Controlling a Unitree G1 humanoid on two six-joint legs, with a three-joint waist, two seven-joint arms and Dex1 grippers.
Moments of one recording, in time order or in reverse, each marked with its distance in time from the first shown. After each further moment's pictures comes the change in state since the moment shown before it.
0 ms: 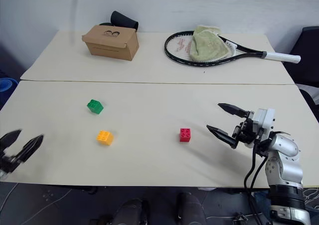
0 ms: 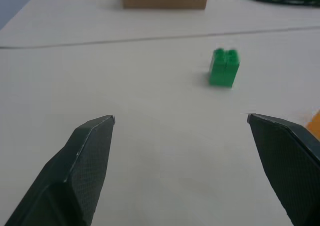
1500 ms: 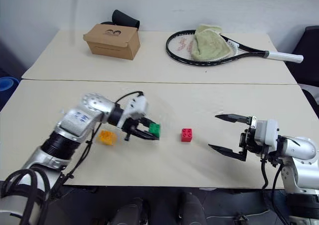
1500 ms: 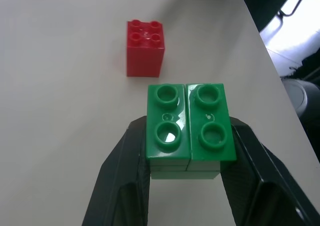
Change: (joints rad) left arm -0.951 -0.080 -1.174 0.192 0.421 0.143 -0.531; right arm 0.155 -0.188 0.012 -0.175 -0.018 -0.020 0.096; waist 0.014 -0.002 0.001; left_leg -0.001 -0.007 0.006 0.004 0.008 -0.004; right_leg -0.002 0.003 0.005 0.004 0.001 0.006
